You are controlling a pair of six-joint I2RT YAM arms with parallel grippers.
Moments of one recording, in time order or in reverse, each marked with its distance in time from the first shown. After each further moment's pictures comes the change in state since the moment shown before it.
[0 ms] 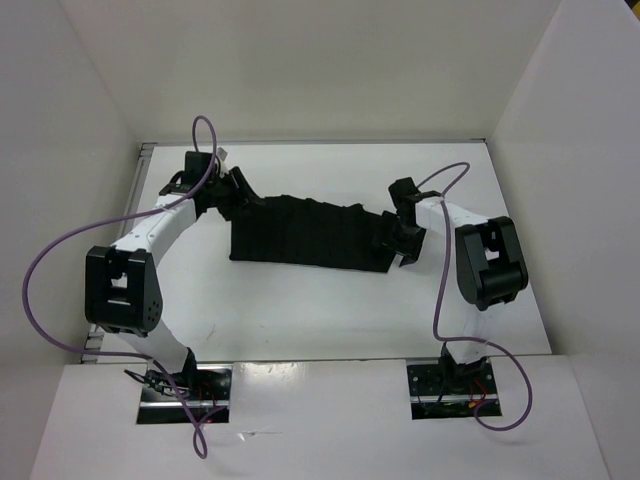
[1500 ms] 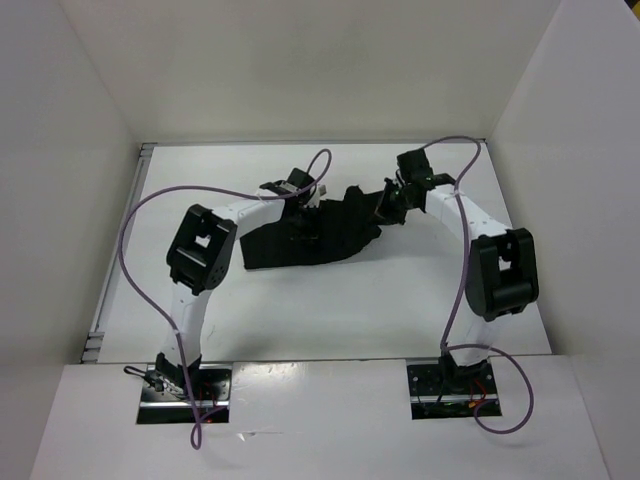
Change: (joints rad) left arm -0.402 0.513 0.363 -0.211 -0.071 0.257; right arm -0.018 -0.070 0.132 0.114 -0.266 -0.007
